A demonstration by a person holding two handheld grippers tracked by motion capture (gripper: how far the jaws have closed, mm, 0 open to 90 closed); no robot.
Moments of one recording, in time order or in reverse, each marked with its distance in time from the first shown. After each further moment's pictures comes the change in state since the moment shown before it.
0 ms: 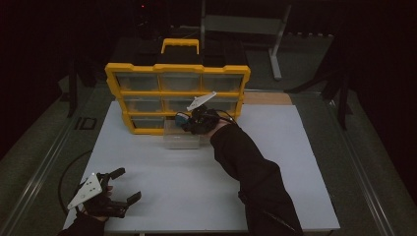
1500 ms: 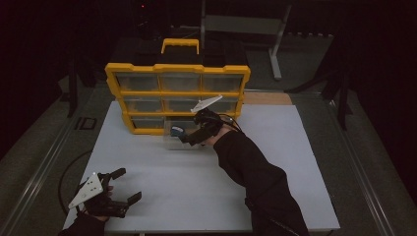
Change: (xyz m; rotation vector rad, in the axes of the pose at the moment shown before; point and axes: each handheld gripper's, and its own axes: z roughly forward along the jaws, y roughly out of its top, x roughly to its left) left arm 0.001 -0.001 0.001 0.011 -0.005 -0.004; right arm 0.016 -0.007 -0.017 -0.021 0.050 0.116
